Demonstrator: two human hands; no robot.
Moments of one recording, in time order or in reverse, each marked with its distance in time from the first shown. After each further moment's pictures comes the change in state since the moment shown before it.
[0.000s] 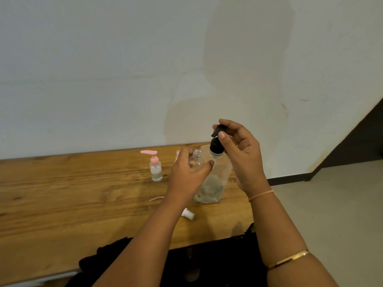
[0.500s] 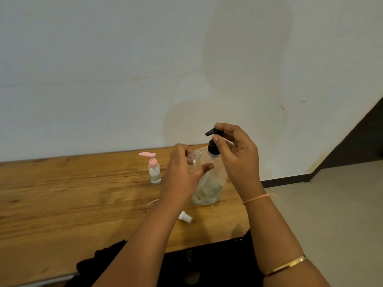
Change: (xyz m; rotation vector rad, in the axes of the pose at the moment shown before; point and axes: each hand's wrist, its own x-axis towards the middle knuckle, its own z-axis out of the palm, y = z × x) left_hand 0.004 0.004 -0.005 0.310 0.061 0.111; right_hand -0.001 0.003 0.004 -0.300 0.061 -0.195
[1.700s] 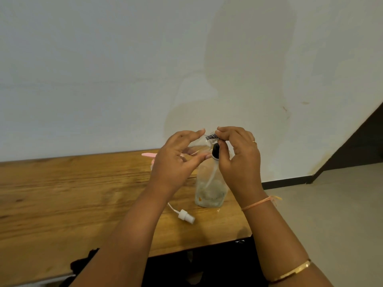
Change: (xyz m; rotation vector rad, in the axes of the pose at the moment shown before) left_hand 0.010 0.016 -0.035 -0.149 -0.050 0.267; right_hand -0.003 0.001 0.003 -0.580 0.113 -0.347
